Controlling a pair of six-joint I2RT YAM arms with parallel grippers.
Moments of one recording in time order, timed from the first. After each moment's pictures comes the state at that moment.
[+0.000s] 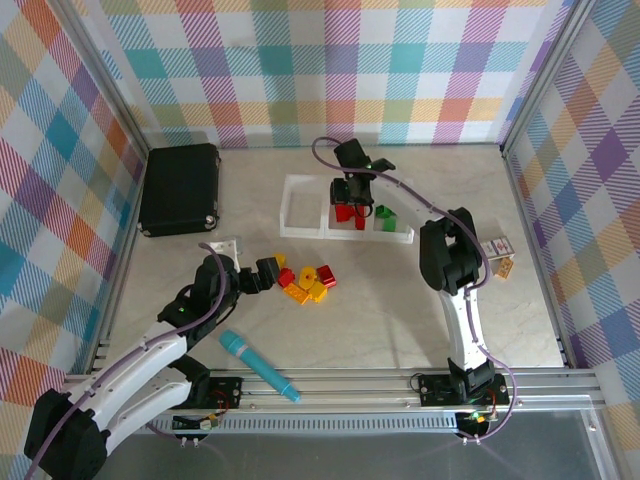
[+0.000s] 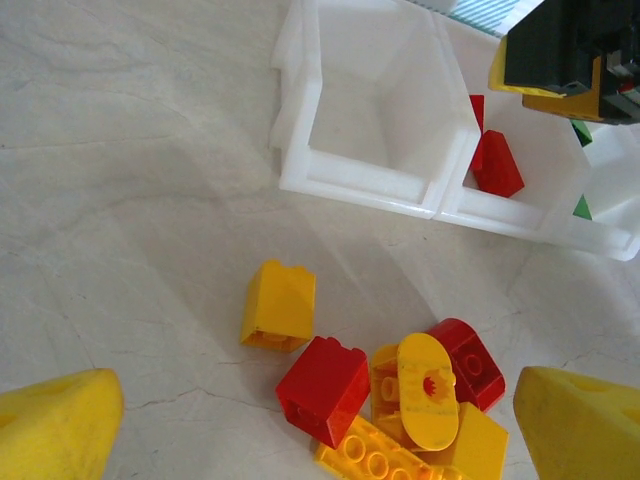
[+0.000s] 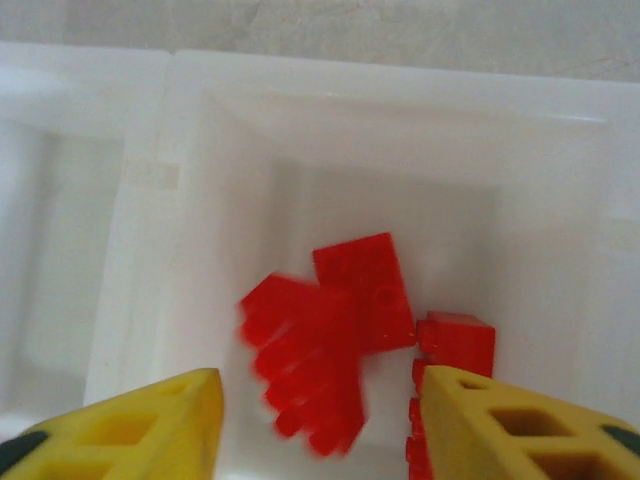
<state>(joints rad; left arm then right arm) -0.53 0.82 0.44 -0.14 -0.13 -0.56 0.51 2.20 1.93 -0.76 0.08 0.41</state>
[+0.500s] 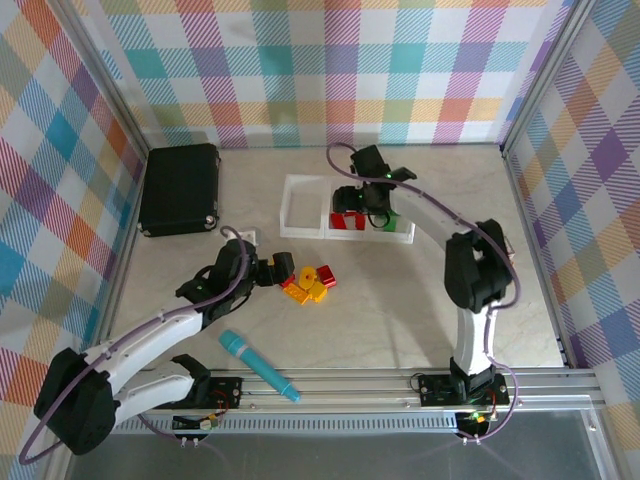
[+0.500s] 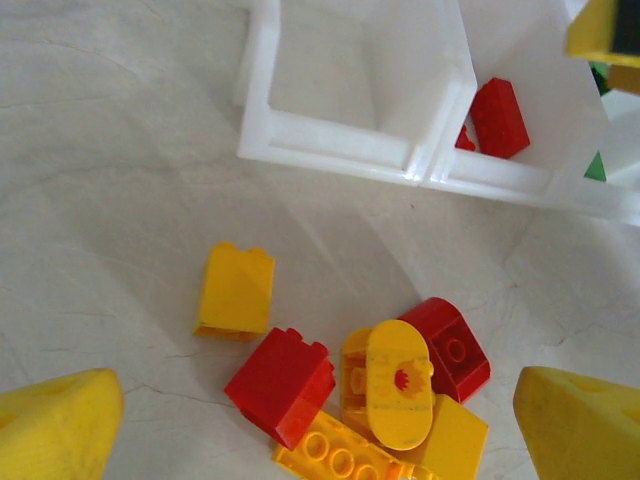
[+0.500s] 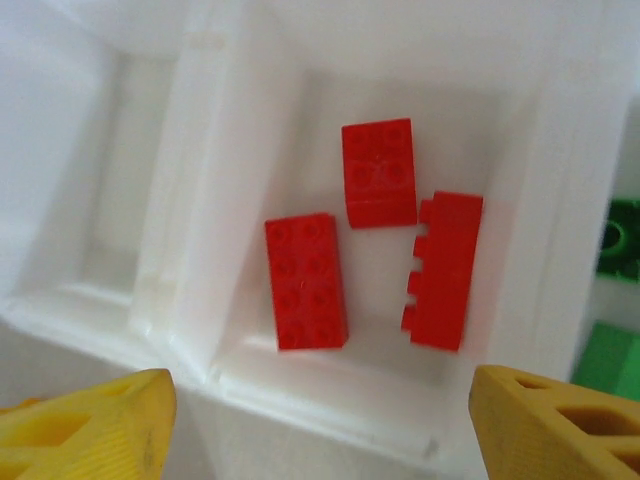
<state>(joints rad) -0.60 1.05 0.60 -0.20 -0.13 -0.59 0.50 1.91 1.60 -0.67 -0.05 0.40</state>
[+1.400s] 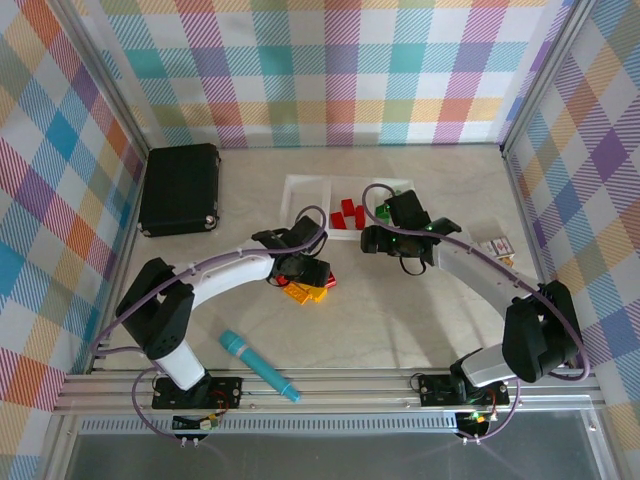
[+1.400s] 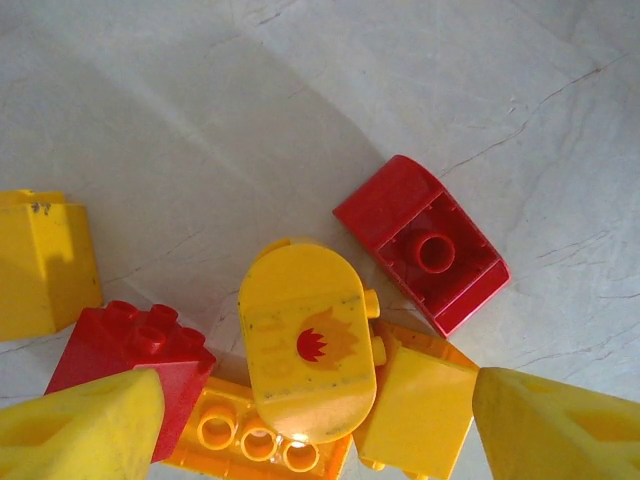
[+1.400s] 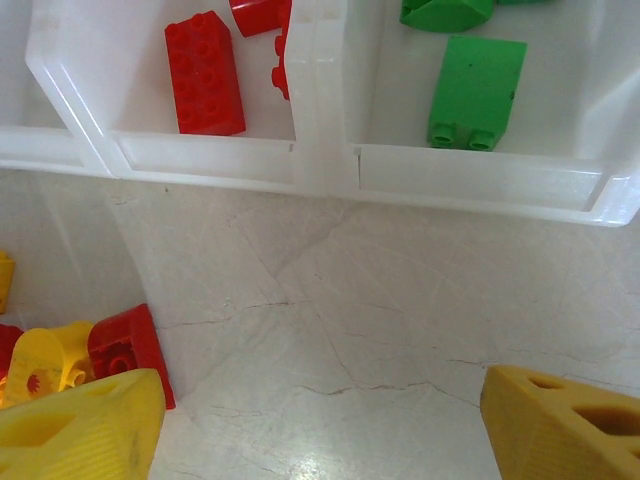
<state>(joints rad) -0.77 1.66 1.13 -0.66 -0.10 -0.45 0.50 1.43 1.04 -0.58 0.01 0.47</state>
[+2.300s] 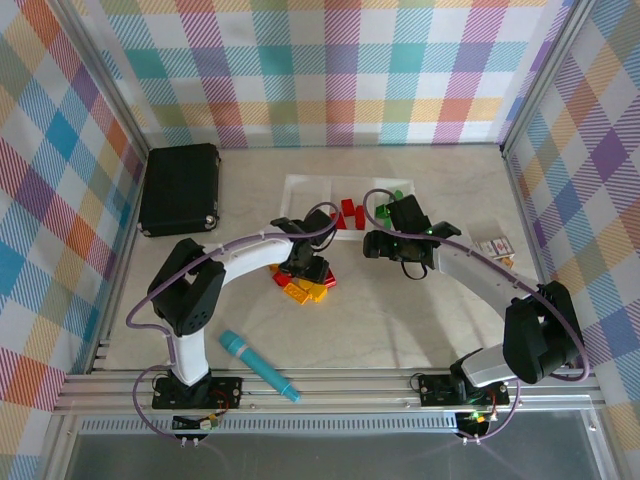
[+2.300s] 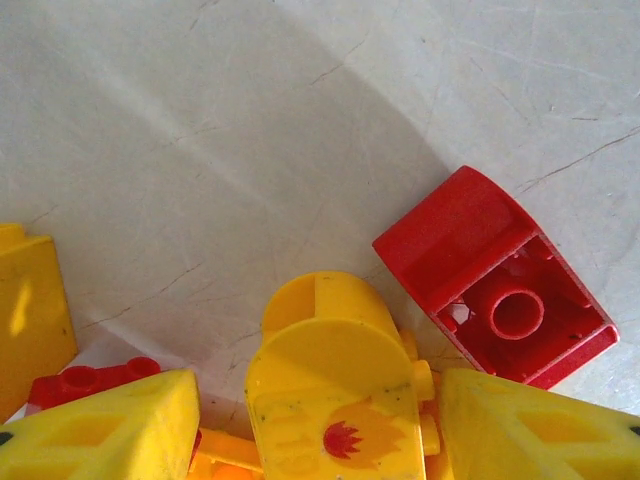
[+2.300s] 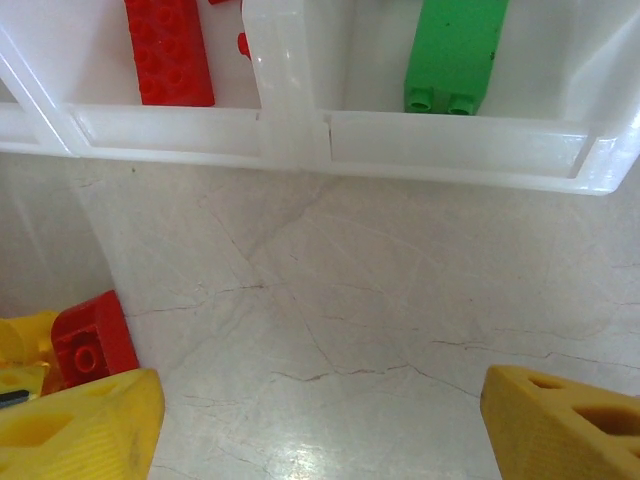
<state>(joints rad) -0.73 1.87 1.30 -0.79 -0.08 -0.41 0.50 1.42 0.99 -0.57 0.02 0.47</state>
